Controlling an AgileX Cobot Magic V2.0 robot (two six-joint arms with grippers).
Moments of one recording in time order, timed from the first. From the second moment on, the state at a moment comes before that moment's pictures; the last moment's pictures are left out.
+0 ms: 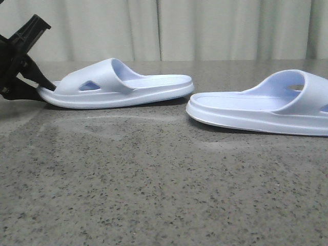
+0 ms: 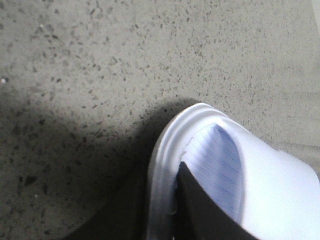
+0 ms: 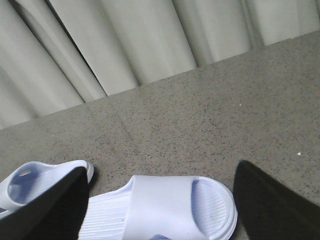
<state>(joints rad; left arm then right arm) -0.16 1.61 -0.87 -1.28 0.43 0.31 -0.01 0.37 -0.60 0.24 0.51 0.09</state>
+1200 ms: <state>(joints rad) 0.08 1.13 -0.78 -1.46 0.82 0.50 -0.01 0.37 -0.60 0.24 0.51 0.09</state>
